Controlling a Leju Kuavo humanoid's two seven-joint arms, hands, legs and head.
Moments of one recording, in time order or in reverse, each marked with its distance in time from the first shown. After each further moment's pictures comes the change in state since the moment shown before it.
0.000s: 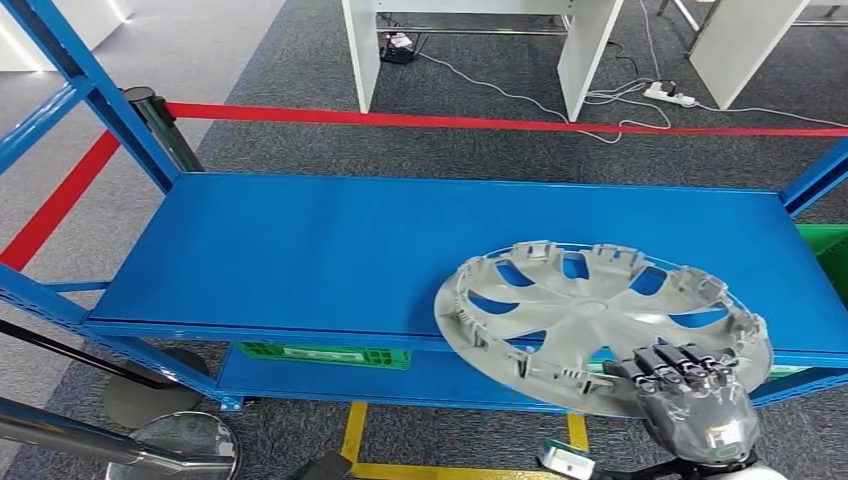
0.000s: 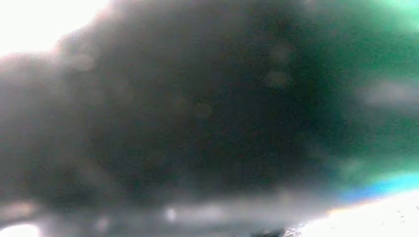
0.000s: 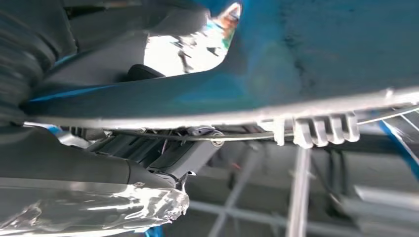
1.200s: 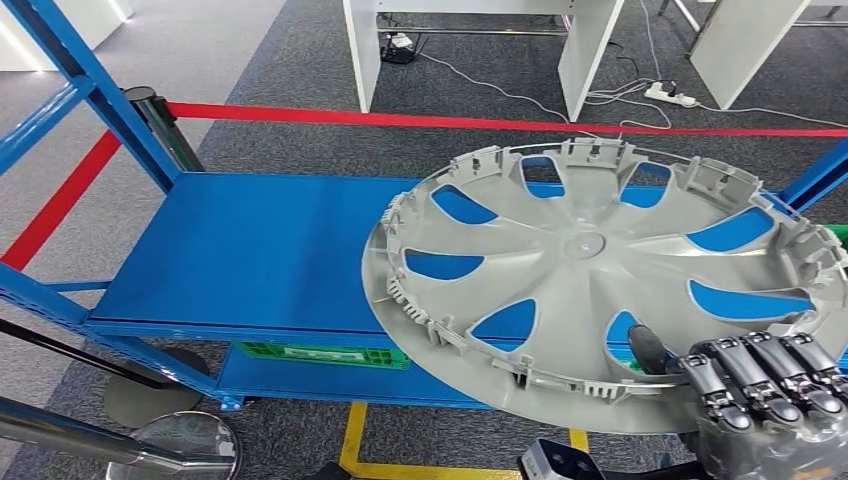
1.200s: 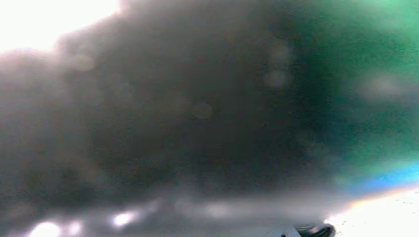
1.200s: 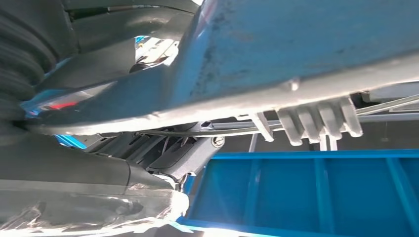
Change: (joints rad) left arm 0.023 0.012 -0.007 0.000 -0.032 -0.009 0.057; right arm -0.038 0.293 -0.036 -0.355 0.000 0.000 -0.185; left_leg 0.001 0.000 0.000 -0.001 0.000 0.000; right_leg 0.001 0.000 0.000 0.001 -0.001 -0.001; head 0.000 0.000
